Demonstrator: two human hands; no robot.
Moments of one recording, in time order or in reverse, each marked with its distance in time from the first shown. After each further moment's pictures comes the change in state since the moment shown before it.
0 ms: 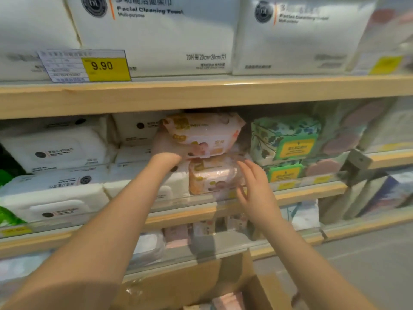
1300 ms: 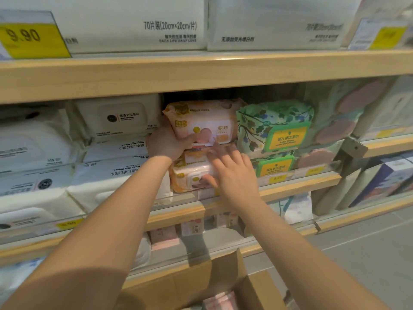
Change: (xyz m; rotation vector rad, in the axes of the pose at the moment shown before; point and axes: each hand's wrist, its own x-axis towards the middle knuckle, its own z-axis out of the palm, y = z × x) left_hand 0.045 -0.005 0.063 0.333 0.161 0.353; right_hand 0.039 0.021 0.026 -0.505 0.211 -0.246
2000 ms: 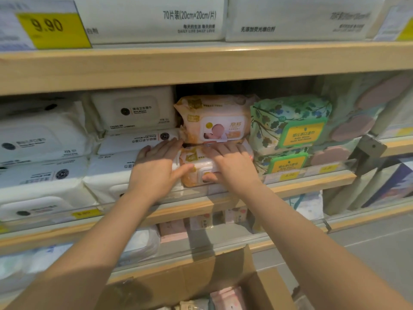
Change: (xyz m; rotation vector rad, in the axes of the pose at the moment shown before) left_hand -0.072 -0.054 -0.027 0.396 -0.089 0.319; right_hand 0.030 -0.013 0.009 0.102 -0.318 -0.093
